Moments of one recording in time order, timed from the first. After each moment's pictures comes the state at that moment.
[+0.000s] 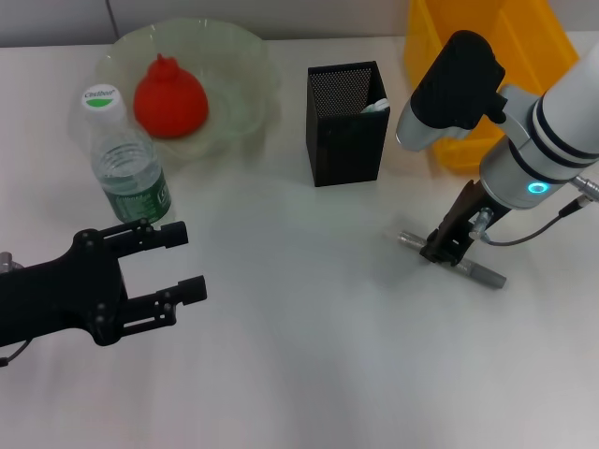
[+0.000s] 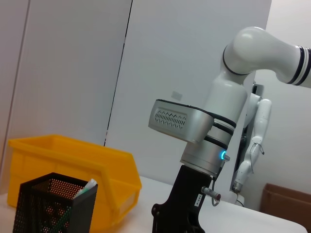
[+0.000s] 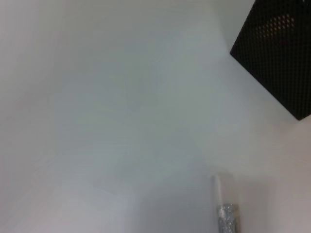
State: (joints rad) left arm -0.35 -2.02 0.64 0.50 1.90 1.84 -1.07; right arm 0.76 2.09 -1.53 -1.02 -2.63 -1.37 2.45
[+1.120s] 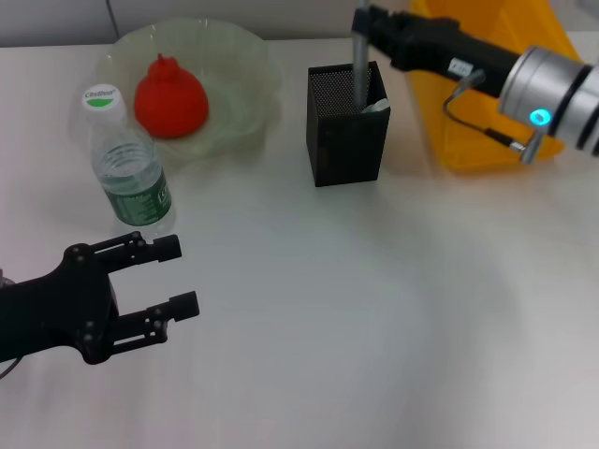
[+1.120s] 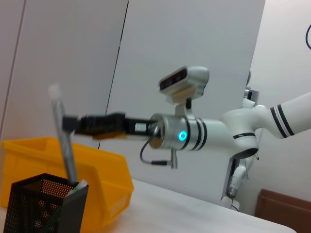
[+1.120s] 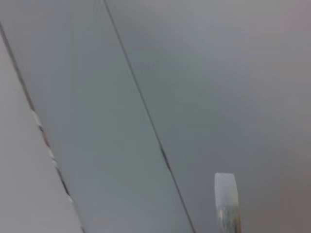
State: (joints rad) left arm -0.32 -2.02 0.63 0.50 1.90 1.88 -1.06; right arm 0.75 2.09 -0.82 -0.31 -1.41 -1.11 1.27
